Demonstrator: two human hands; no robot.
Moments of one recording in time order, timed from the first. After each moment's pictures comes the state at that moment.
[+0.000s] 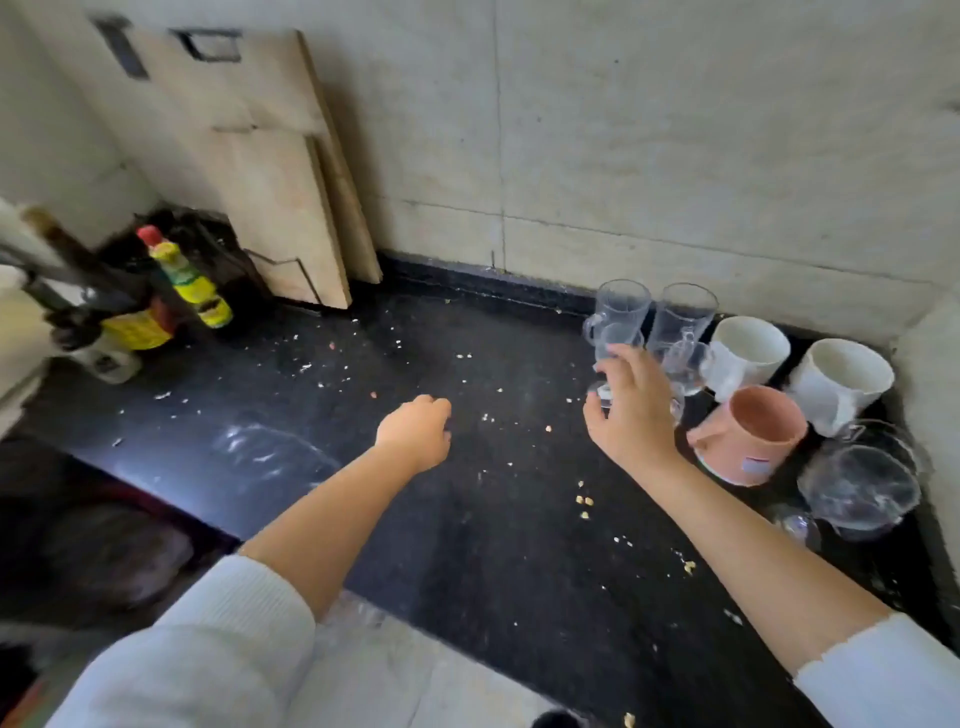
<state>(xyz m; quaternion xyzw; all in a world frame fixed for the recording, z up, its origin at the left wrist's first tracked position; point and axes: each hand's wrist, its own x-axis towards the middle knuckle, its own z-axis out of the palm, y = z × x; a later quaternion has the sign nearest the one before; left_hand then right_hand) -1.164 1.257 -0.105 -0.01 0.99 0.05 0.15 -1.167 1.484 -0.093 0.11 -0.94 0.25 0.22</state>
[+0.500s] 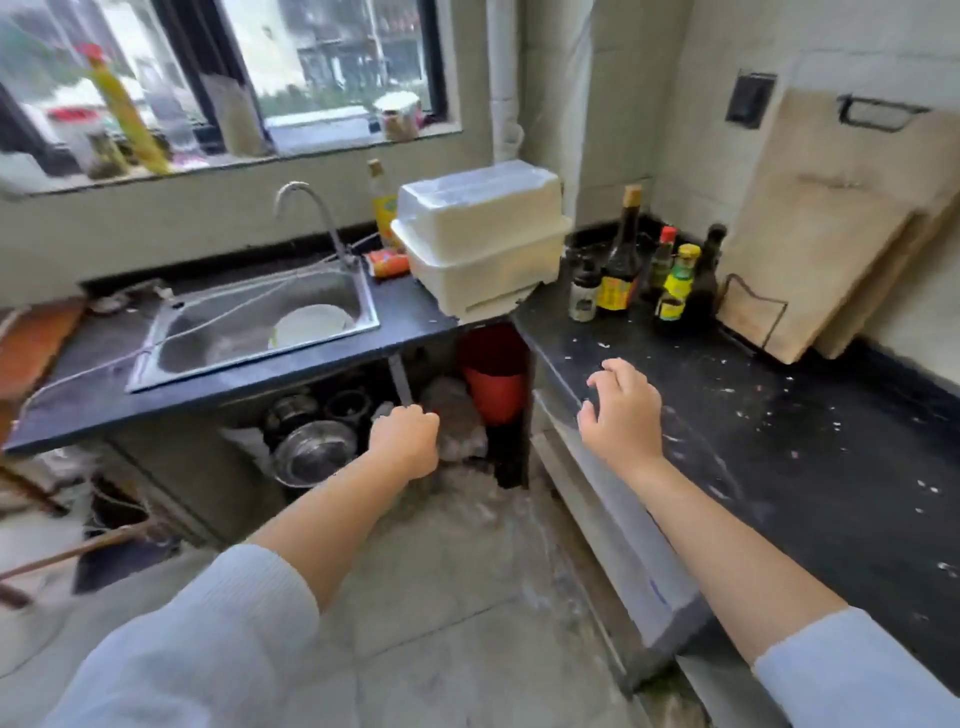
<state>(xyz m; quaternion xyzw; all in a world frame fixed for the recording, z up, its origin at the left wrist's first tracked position) -0.807 0.918 -0.055 -0.39 0.91 -0.03 0.10 -0.985 1.069 -0.052 0.44 -0.84 0.30 0.07</state>
